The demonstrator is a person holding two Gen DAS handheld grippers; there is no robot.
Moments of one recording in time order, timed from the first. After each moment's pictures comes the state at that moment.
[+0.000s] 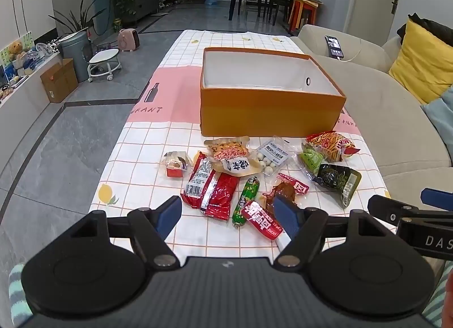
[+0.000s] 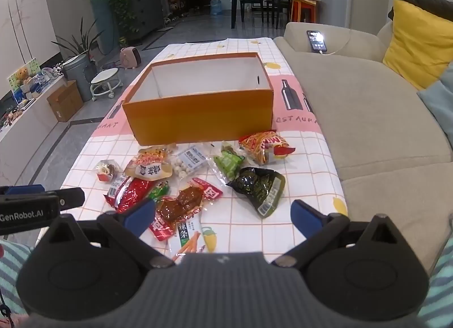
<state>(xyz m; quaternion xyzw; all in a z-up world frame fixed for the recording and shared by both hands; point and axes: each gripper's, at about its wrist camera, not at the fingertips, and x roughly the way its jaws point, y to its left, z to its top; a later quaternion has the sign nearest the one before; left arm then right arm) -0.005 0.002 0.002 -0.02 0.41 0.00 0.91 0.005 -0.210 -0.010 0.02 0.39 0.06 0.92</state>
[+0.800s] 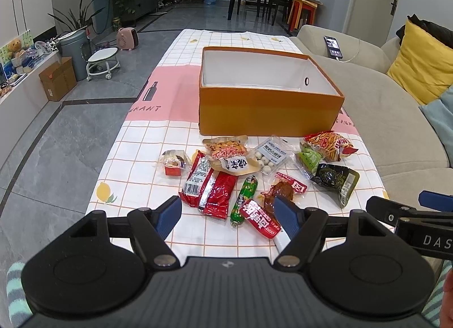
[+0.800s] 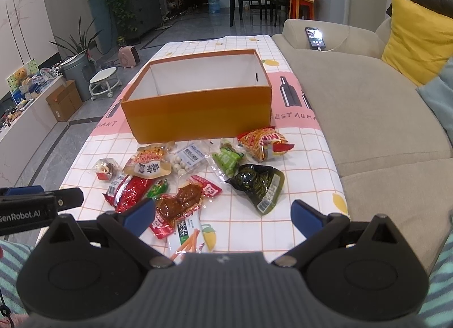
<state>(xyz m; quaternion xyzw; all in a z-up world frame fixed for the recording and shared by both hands) -0.005 -0.003 -0.004 -0.02 0.41 0.00 0.91 0.001 -0.213 -0.011 0.02 0.39 0.06 0.92</state>
